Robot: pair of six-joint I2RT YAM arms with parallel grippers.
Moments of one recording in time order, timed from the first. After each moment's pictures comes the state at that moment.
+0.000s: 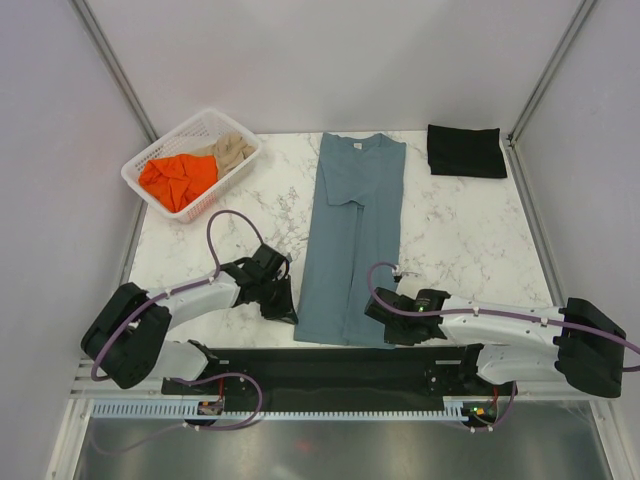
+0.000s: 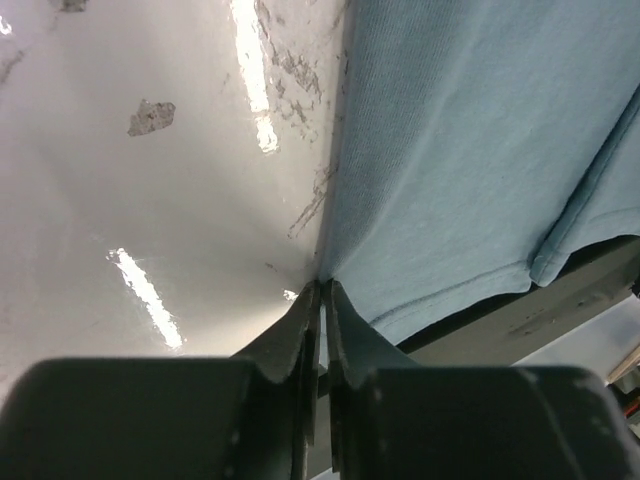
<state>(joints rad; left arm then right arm) -0.64 1.35 0.57 -0.39 0.29 -0.69 1.12 1.19 0.63 -0.79 0.28 1.23</state>
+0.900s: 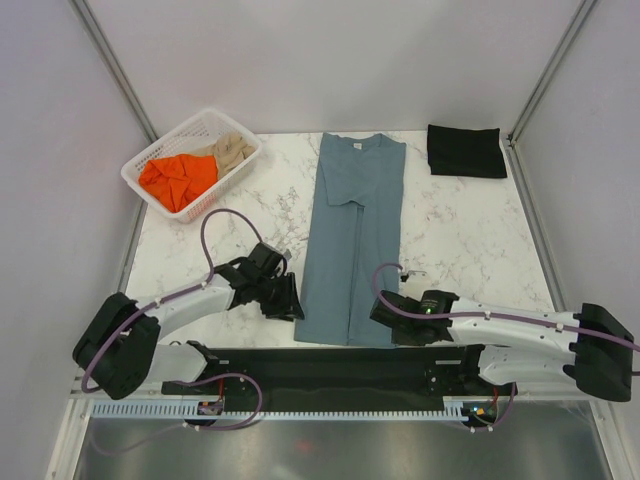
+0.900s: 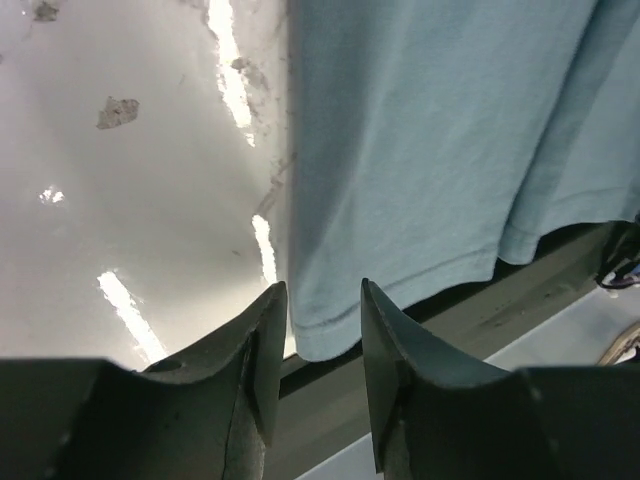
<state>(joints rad) -0.64 1.30 0.57 -0.38 0.30 -0.71 1.15 1.14 0.64 -0.91 0.35 1.24</state>
